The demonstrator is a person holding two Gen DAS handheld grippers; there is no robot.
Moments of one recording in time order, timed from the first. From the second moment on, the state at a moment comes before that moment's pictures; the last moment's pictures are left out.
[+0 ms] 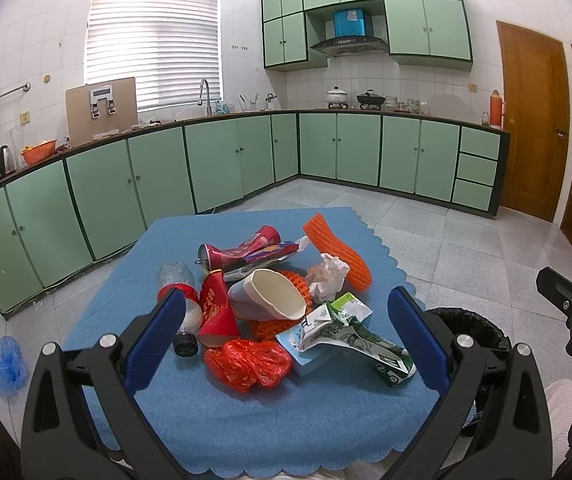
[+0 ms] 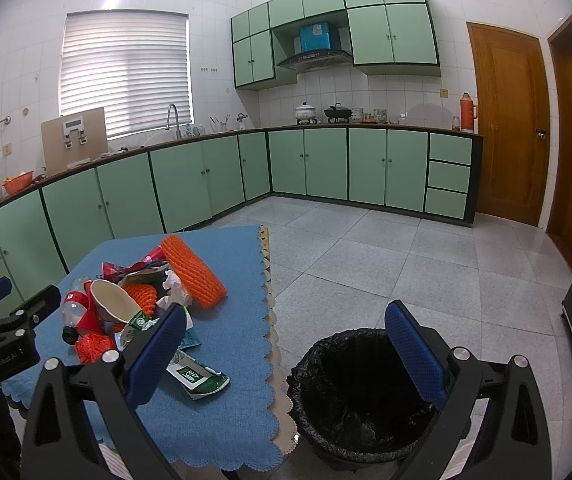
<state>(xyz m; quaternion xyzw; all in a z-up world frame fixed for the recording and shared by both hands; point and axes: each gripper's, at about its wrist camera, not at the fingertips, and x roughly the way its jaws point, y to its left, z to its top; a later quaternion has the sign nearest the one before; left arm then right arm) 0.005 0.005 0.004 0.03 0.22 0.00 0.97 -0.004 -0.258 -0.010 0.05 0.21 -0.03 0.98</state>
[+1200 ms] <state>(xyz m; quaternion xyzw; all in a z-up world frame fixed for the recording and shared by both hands) 0.004 0.006 0.007 0.03 0.22 0.00 0.97 -0.003 -0.255 -0.016 0.06 0.21 -0.03 0.98</state>
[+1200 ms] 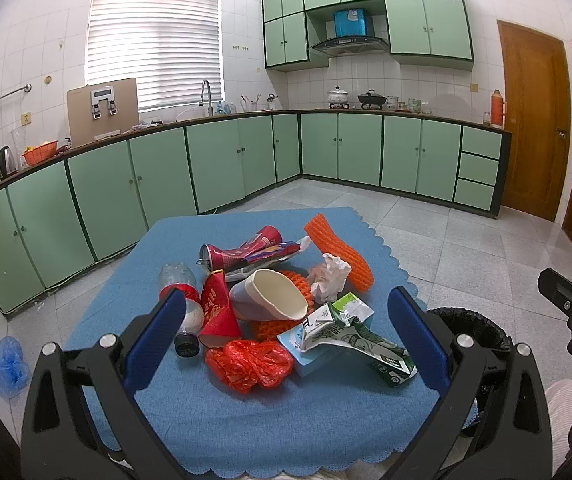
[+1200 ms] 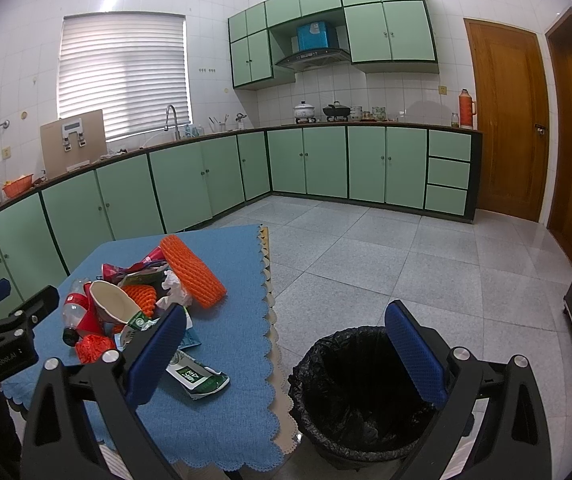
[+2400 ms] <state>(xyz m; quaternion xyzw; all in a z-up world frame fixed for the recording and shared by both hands) 0.039 0.071 -0.012 0.03 0.23 0.10 0.97 0.044 -0.218 -0.026 0.03 0.22 0.02 0.97</state>
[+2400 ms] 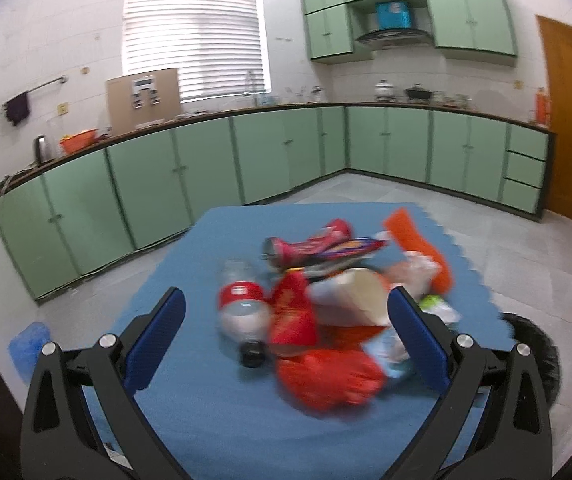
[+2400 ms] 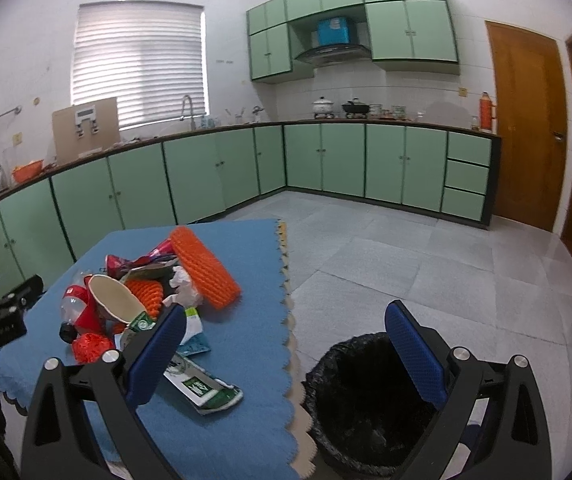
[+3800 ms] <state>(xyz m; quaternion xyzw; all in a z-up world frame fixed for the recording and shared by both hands) 0.112 0.137 -0.122 -0.04 0.38 0.10 0.92 0.163 -0.157 -0.061 0.02 0.28 0.11 0.95</state>
